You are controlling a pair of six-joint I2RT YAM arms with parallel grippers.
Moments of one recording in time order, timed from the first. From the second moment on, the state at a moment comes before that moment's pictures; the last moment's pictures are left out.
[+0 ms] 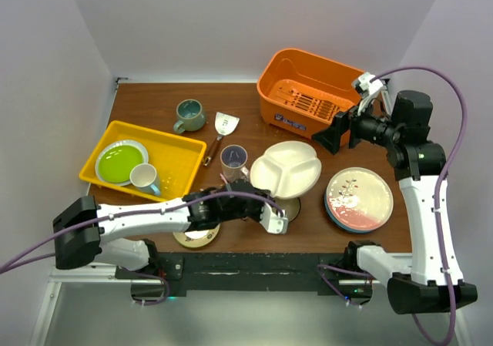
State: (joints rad) left arm -1.16 1.30 0.81 -0.02 -0.03 0.88; right arm 0.02 1.06 1.38 -0.78 -0.77 -0.15
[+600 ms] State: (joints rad) left arm -1.37 1.42 0.73 0.40 -0.58 1.04; right arm 0.02 1.03 1.15 -0.63 -0.56 0.33
